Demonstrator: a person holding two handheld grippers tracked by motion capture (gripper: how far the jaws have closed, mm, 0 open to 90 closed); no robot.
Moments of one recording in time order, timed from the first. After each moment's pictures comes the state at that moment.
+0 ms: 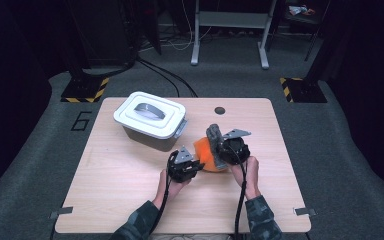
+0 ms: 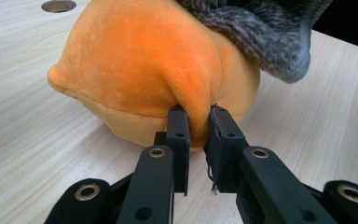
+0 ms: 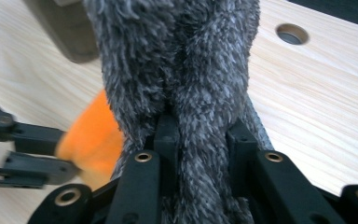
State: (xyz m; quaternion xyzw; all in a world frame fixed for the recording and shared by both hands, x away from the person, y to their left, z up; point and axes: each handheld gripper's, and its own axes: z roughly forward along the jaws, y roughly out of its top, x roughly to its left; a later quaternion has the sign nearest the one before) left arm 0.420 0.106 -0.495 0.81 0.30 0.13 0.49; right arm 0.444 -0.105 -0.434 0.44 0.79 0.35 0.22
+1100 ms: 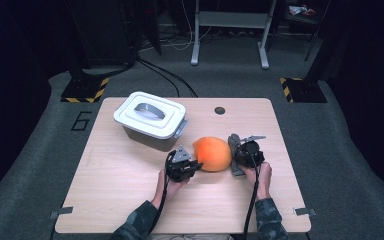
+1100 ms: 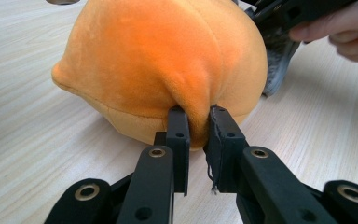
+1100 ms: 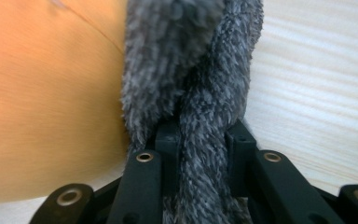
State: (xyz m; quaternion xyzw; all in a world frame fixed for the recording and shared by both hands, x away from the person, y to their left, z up) left arm 0.422 0.111 -0.498 0.80 0.32 0.12 0.49; right arm 0.468 -0.162 -0.491 0.54 0.77 0.29 0.18
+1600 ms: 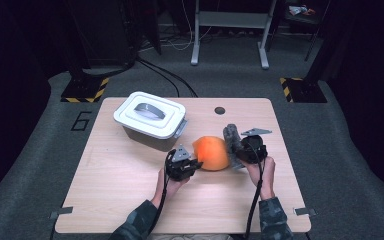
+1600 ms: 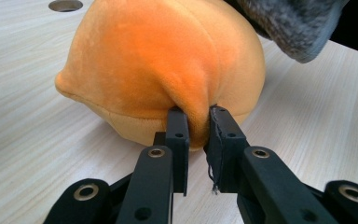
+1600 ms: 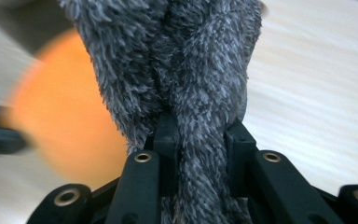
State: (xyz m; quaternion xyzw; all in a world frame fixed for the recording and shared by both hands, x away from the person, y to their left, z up) left arm 0.423 0.110 -0.492 0.81 0.31 0.12 0.49; right arm 0.443 -0.149 -0.424 0.48 0.77 0.36 0.20
